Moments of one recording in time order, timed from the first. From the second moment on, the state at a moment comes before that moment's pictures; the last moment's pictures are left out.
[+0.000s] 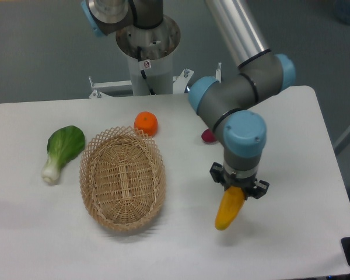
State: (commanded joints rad) arm 2.46 -2.09 -1.58 -0.89 1.72 0.94
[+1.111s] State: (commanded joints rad) arm 2.45 -2.09 -1.62 -0.87 1.71 0.97
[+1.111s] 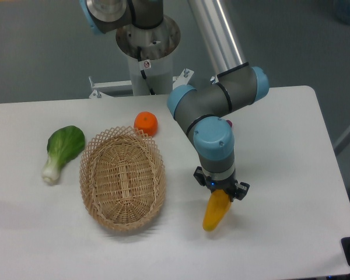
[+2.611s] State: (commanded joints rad) arm 2.74 -2.10 -1.37 -1.13 1.58 1.38
